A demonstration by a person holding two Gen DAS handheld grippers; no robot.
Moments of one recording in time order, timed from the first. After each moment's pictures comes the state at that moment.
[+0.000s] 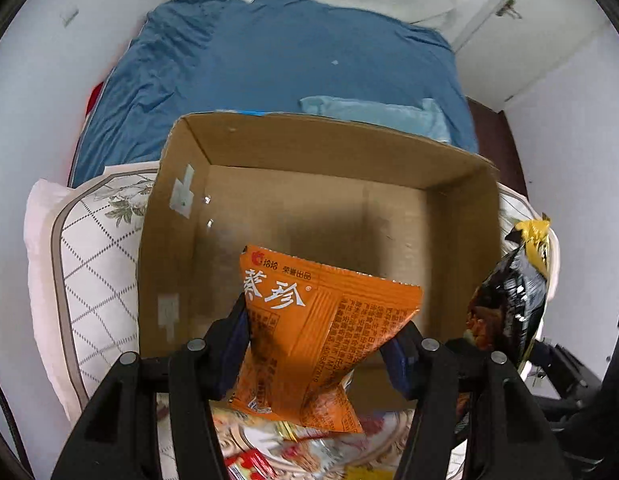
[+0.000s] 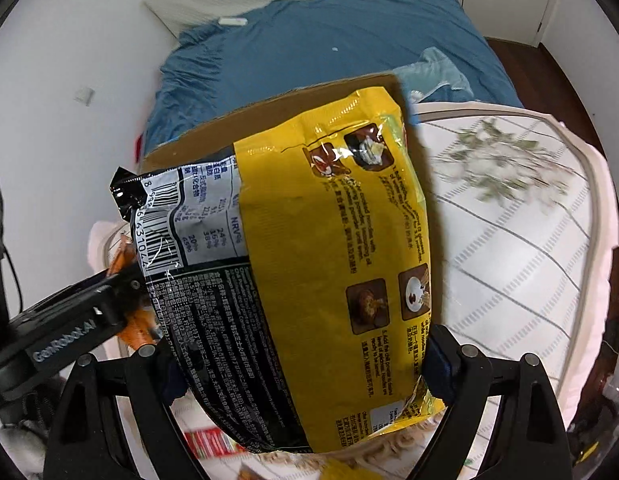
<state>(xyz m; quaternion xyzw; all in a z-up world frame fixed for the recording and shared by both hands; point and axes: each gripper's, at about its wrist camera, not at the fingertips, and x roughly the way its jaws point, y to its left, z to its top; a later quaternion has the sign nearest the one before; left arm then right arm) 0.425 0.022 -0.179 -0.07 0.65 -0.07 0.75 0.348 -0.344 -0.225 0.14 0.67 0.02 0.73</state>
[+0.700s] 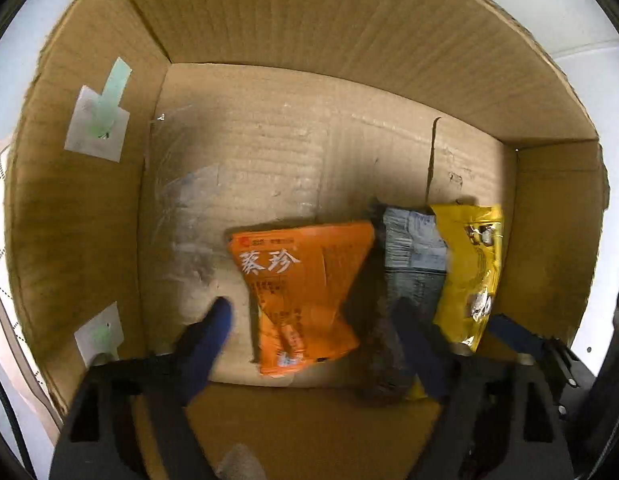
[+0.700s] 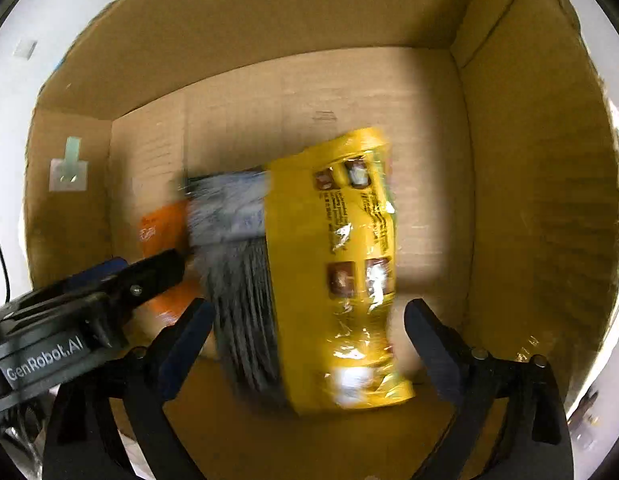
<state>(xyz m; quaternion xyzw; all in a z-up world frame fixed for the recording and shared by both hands) 0.449 0.035 -0.299 -0.10 0.74 -0.08 0.66 0.352 -0.304 -0.324 0.09 0.75 0.01 0.65</state>
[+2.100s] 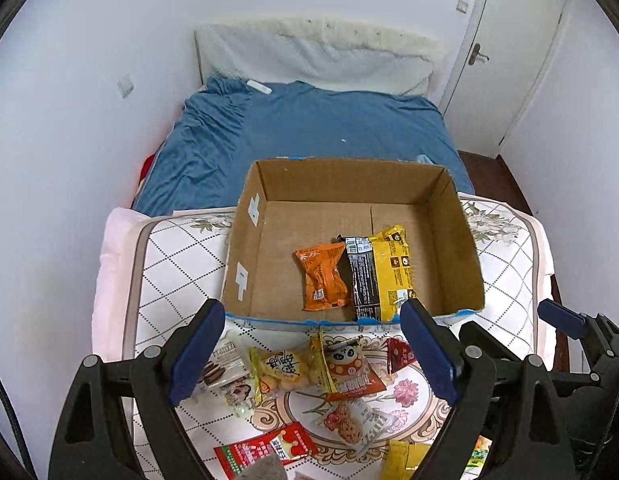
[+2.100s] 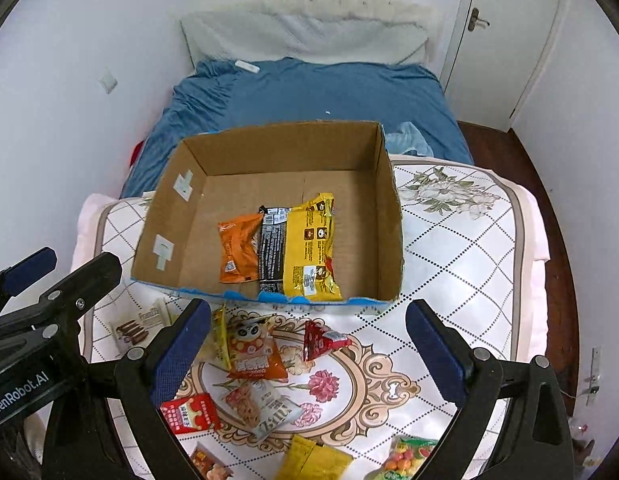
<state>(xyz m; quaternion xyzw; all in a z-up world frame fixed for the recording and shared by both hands) 0.250 0.052 -0.073 -0.01 0.50 -0.04 0.86 0.194 -0.294 -0.111 0.03 0.55 0.00 0.83</state>
